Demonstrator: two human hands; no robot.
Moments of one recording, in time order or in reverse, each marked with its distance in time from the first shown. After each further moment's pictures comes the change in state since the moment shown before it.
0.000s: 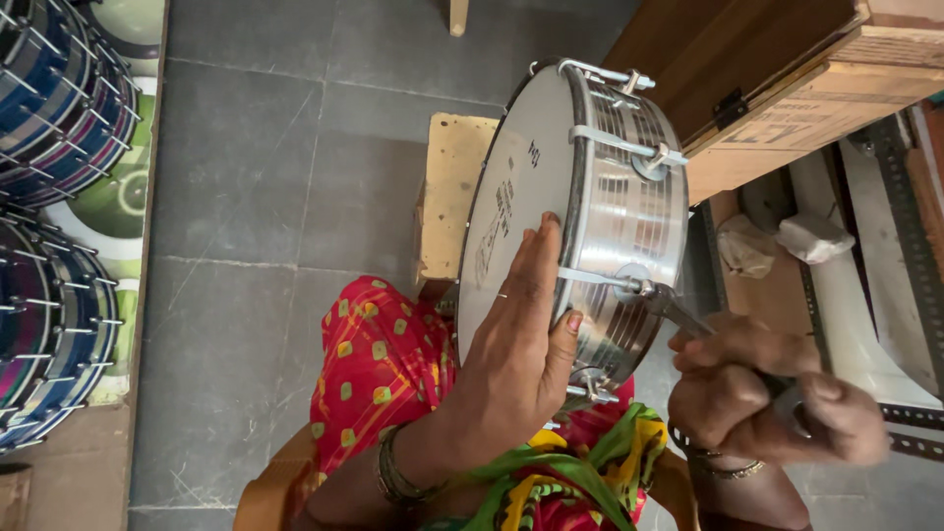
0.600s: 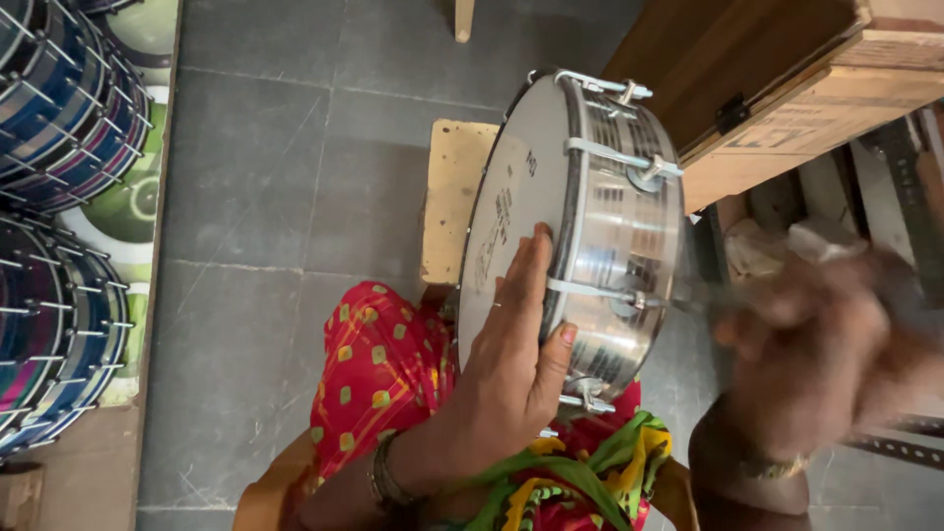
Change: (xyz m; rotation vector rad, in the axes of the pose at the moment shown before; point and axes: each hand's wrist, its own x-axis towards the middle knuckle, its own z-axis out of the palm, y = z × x) left_hand -0.002 -0.002 0.004 -0.060 -0.022 -0.023; right_hand 0.032 0.005 -0.015 0.556 0.126 0.628
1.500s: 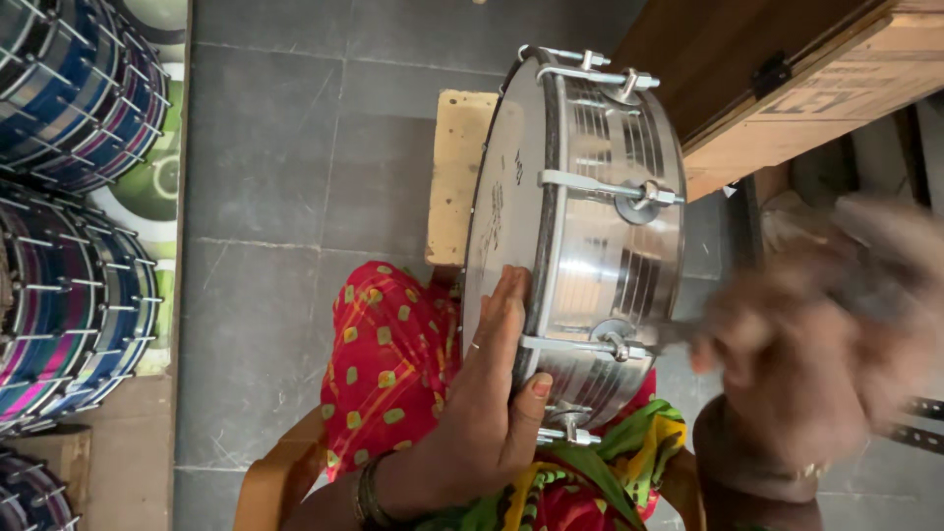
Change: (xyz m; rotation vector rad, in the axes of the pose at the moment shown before) left_hand -0.044 -0.010 0.012 0.062 -0.013 -0.004; right_hand 0.014 -0.021 0.022 0.143 -0.146 0.286
